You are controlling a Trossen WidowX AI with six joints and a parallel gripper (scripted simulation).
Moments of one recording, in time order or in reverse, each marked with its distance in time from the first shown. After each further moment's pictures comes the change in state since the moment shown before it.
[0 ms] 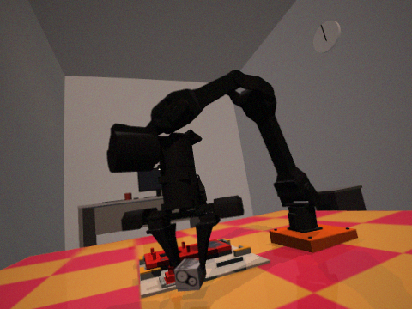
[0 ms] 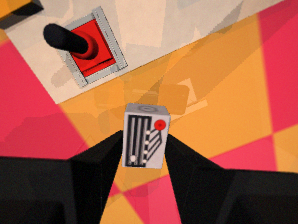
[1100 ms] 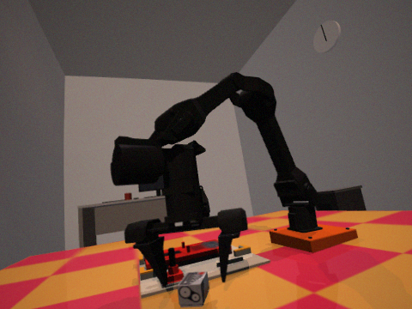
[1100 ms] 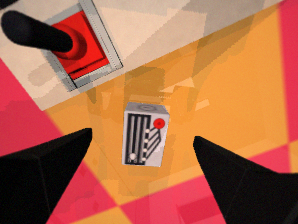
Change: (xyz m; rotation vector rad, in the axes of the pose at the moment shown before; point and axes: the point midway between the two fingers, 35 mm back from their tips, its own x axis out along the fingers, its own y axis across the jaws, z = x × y) arm 0.020 -0.002 0.001 0.001 0.008 0.007
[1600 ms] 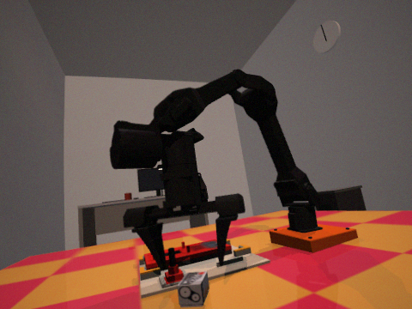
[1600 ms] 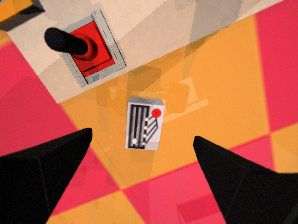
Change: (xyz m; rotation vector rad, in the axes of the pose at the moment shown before) arm -0.023 0.000 0.000 0.000 0.001 0.001
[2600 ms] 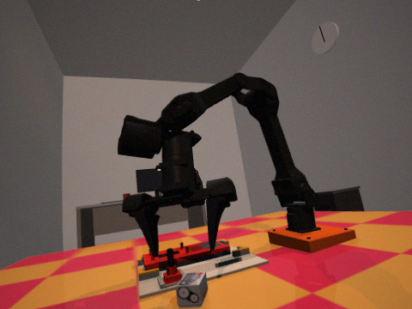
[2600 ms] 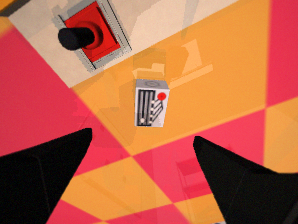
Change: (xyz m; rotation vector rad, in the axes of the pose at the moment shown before) arm -0.021 0.008 0.005 0.038 0.241 -0.021
